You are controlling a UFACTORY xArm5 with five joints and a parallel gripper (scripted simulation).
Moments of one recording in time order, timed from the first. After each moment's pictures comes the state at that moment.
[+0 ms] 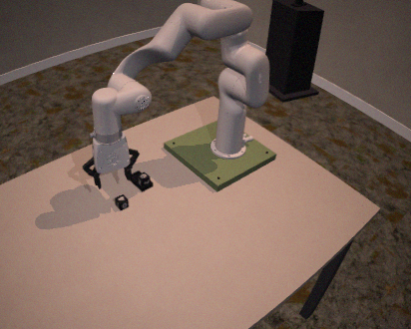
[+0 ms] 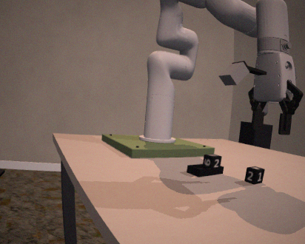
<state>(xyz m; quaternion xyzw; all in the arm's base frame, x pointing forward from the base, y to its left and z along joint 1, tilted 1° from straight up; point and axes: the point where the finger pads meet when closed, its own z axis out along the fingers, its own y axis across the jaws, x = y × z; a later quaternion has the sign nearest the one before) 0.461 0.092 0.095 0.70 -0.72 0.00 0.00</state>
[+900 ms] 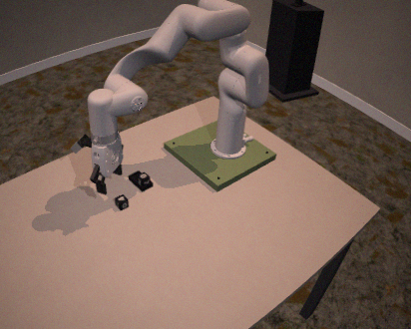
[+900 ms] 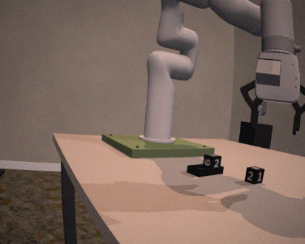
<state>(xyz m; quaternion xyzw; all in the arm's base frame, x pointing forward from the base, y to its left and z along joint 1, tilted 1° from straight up) 0.473 0.094 0.097 0.91 -0.42 0.00 0.00</state>
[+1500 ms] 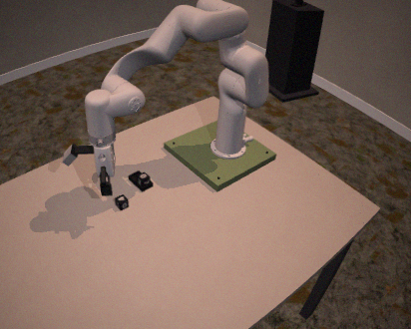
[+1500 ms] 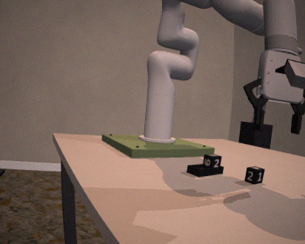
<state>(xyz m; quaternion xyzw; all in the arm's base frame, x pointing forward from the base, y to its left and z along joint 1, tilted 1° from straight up) 0.481 0.096 0.098 0.98 -0.19 0.00 0.00</state>
